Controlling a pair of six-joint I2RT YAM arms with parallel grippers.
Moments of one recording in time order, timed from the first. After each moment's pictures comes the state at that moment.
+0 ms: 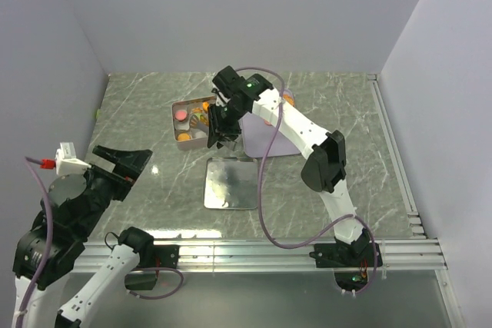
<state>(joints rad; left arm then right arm) -0.41 0.43 1.14 -1.01 -0.23 -1.13 0.77 2.21 2.30 -1.22 -0.41 0.61</state>
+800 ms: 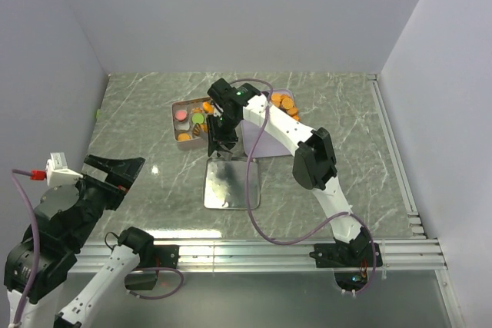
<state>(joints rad) -0.41 0.37 1.18 -1.11 -0.27 -1.13 0.78 2.32 2.27 -1.18 -0.39 0.62</state>
